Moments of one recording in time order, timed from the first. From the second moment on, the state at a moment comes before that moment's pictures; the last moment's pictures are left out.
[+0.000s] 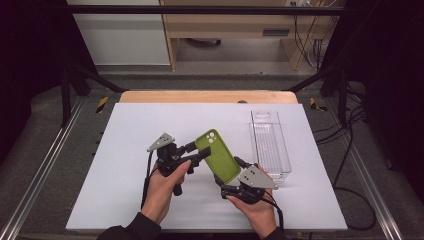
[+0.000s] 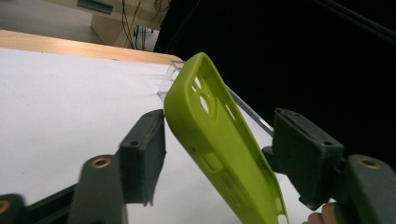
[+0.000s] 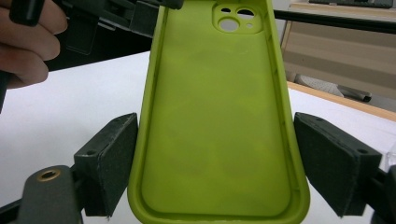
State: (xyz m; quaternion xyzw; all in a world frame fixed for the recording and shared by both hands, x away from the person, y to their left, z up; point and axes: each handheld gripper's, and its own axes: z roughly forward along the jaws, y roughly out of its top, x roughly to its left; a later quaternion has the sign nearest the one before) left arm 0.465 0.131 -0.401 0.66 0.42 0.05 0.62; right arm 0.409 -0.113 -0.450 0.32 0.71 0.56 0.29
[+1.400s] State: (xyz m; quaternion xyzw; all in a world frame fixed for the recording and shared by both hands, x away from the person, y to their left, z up) left arm 0.455 0.125 -0.394 0.64 0.44 0.03 0.63; right arm 0.419 -0.110 -0.465 0.33 0.73 0.55 0.24
